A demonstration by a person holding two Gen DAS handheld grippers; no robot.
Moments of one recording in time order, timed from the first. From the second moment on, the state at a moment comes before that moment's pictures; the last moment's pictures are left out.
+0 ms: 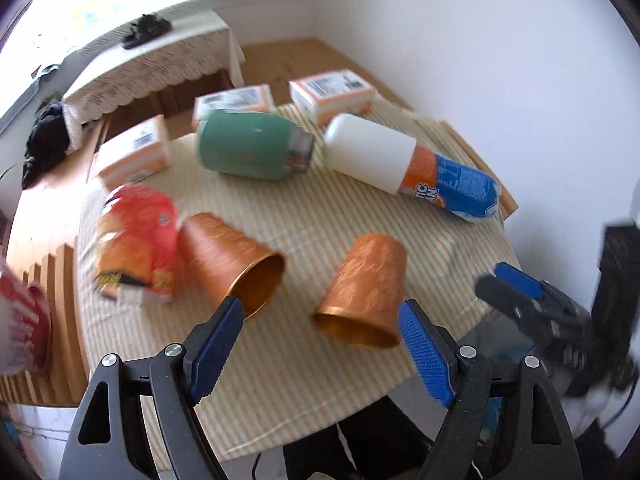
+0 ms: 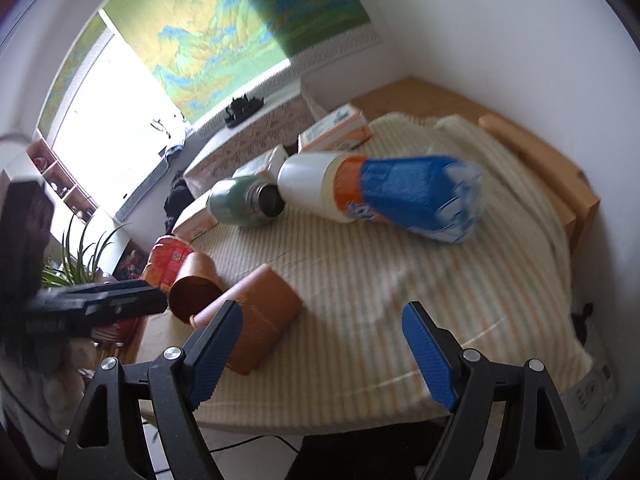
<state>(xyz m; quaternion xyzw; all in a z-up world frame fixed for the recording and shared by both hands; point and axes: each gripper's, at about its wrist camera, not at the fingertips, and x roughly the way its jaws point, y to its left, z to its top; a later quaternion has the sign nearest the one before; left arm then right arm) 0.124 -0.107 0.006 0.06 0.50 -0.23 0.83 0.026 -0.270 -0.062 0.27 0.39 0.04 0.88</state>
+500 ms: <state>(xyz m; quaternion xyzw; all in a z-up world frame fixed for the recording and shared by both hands) 0.053 -0.013 -0.028 0.06 0.41 -0.15 0.90 0.098 -0.222 -0.083 0.30 0.54 0.01 0.78</state>
